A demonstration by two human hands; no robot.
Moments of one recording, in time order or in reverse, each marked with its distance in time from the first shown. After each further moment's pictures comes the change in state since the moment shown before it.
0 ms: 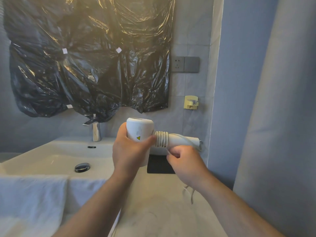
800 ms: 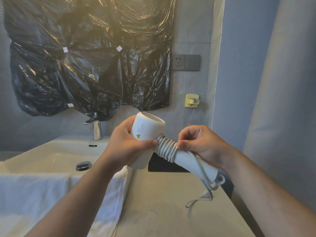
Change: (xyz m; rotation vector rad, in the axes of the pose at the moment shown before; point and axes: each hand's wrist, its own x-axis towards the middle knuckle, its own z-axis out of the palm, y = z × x) left_hand 0.011 0.019 -0.037 -0.178 -0.503 0.108; right_hand 0.015 -0.014 -0.064 0.605 -0.359 -0.073
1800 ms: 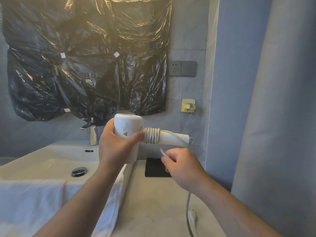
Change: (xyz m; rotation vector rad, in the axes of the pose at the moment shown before) left_hand 0.014 -0.013 0.008 0.098 0.481 -0.057; right_hand -0.005 0.038 0.043 -0.689 0.300 -0.048
